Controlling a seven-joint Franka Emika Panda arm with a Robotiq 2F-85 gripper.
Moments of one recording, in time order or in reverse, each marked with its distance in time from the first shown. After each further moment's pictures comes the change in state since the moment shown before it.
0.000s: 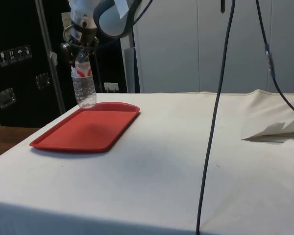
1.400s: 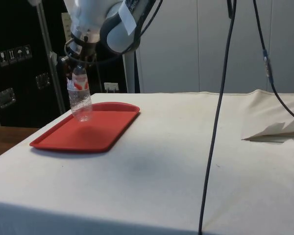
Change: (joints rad) arm 0.003 0.032 0.034 -0.055 -0.046 0.138 0.027
